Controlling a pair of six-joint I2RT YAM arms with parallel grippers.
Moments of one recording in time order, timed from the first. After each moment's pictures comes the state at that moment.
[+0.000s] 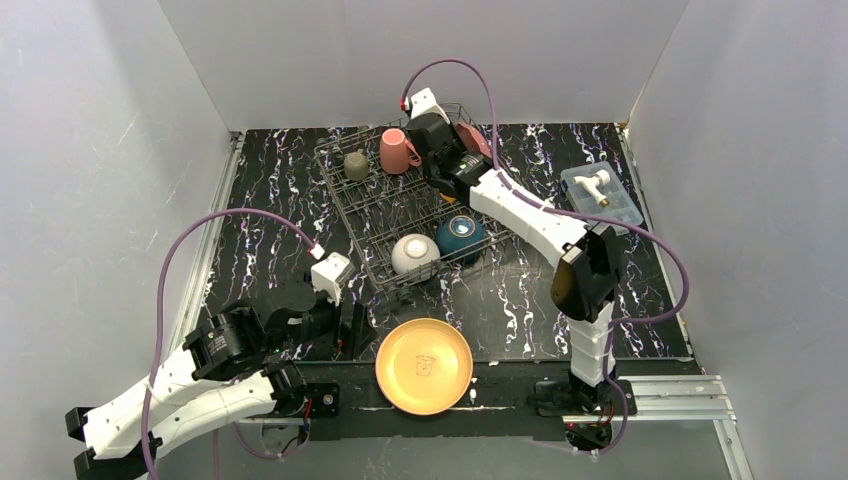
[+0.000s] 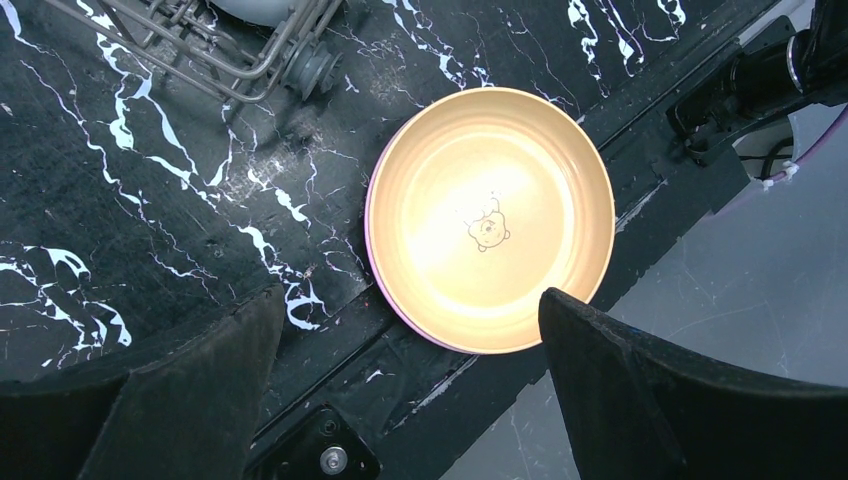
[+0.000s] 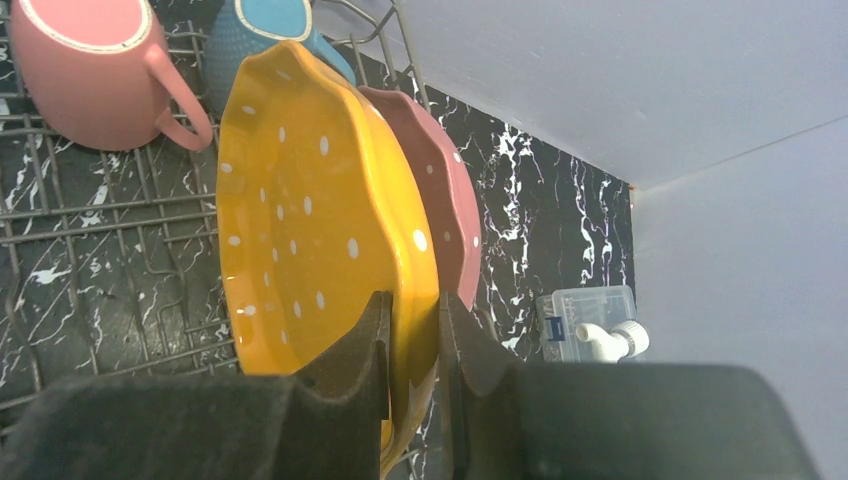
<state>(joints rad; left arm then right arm) -1.02 0.54 0.83 -0.93 -0.12 -0.44 0.79 1.95 1.88 -0.41 0.79 -0.19</state>
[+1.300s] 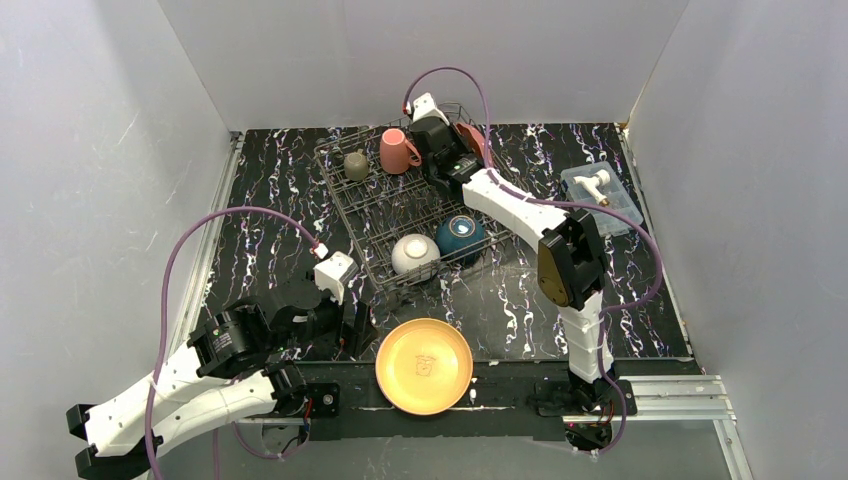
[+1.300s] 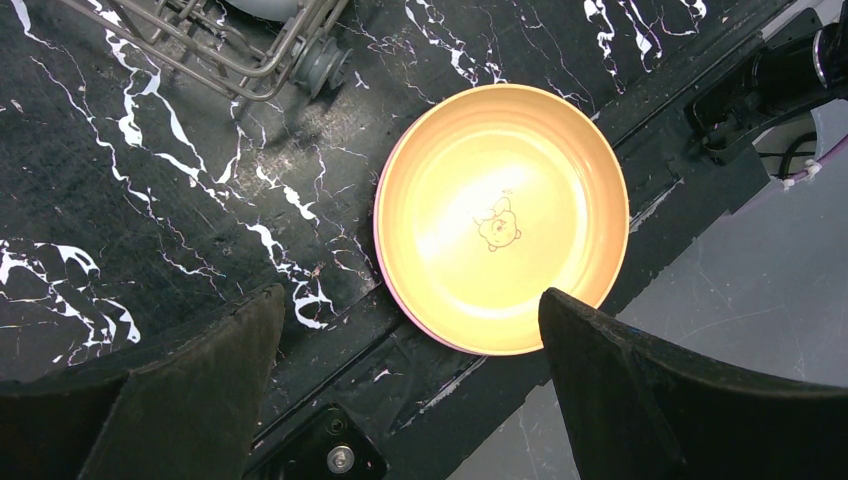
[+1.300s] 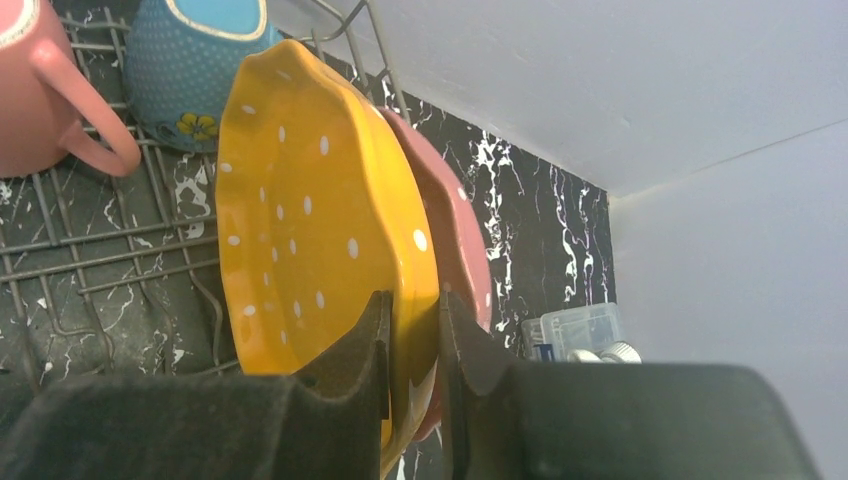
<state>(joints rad) -1.02 0.57 0.83 -0.93 -0.14 -0.43 0.73 2.09 1.89 -0.23 0.82 -0.31</state>
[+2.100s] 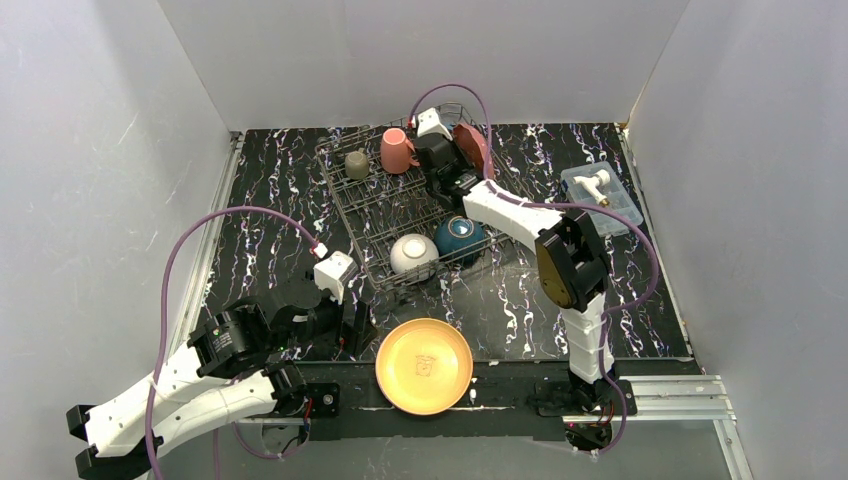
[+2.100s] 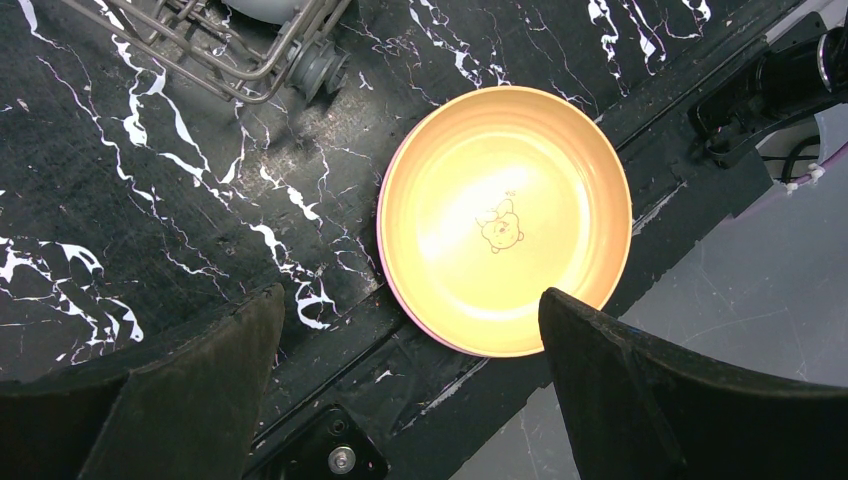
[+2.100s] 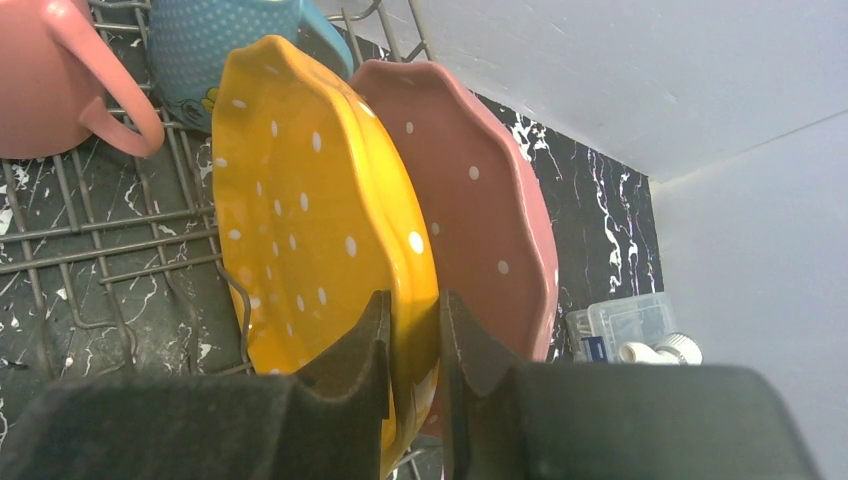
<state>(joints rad) -1.02 0.57 0.83 -0.93 -0.14 -0.43 0.73 2.07 1.71 -0.08 0.81 -0.25</state>
